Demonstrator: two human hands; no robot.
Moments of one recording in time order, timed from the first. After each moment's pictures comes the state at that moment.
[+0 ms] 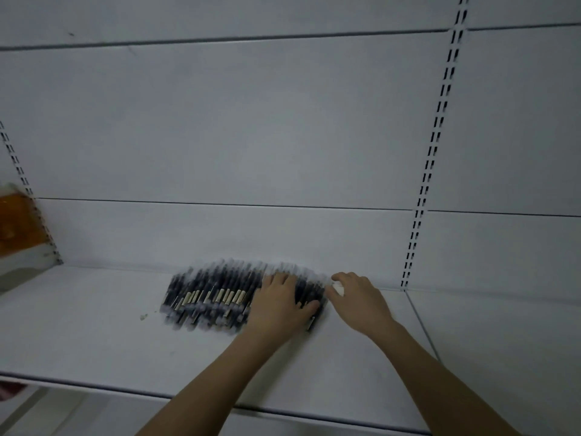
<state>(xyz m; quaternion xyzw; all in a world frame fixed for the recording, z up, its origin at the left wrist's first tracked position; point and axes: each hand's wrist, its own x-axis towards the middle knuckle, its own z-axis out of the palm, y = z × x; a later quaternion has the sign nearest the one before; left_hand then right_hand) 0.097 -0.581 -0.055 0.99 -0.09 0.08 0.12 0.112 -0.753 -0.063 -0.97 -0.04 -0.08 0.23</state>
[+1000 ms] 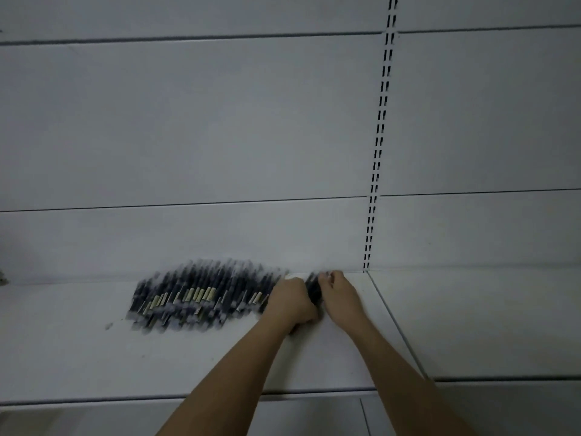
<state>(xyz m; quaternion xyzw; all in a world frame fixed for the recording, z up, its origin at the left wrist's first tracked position) 0.098 -0.651 -0.055 0.98 -0.12 -0.04 0.16 0.102 -0.765 -0.098 -0.85 0.11 -0.13 0.50</state>
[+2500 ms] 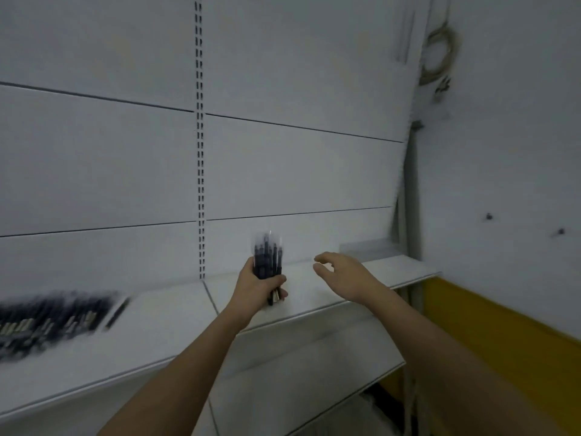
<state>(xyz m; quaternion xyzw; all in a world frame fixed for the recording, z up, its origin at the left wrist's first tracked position) -0.098 -0.805 0.006 0.63 -0.28 -0.12 0.71 -0.222 -0.967 0.055 -0.95 0.17 -0.18 0.21</state>
